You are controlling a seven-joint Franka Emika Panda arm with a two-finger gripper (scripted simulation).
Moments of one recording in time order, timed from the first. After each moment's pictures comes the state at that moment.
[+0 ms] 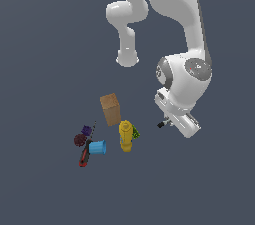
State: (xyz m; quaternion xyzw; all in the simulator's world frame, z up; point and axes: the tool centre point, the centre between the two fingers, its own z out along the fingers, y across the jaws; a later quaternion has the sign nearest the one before) arm 0.036 0.181 0.110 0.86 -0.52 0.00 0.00
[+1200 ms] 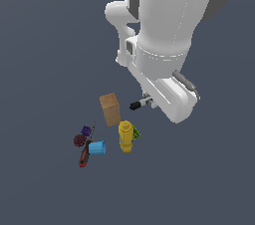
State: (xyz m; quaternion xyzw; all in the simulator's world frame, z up) arm 0.091 0.060 0.332 0.86 -0.52 0.00 0.00
